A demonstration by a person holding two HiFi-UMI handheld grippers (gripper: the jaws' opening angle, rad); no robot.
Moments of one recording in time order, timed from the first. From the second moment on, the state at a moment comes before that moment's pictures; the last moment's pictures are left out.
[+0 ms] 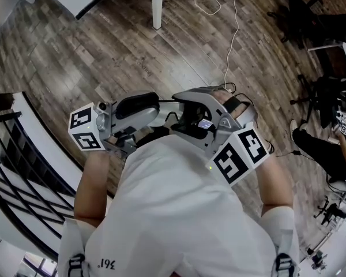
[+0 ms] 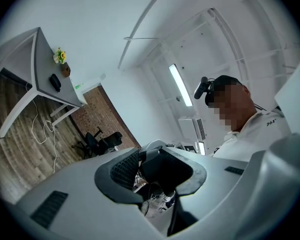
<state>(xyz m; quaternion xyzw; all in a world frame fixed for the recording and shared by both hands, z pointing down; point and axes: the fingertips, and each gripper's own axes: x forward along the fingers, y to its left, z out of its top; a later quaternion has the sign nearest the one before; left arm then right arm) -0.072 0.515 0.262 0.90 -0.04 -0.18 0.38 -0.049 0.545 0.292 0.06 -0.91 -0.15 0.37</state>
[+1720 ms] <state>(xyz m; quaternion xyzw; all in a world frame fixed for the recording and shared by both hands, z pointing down) -0.136 0.445 0.265 0.91 -0.12 -0.20 0.33 -0.063 0.488 0.288 0.18 -0.89 -0.19 0.37</state>
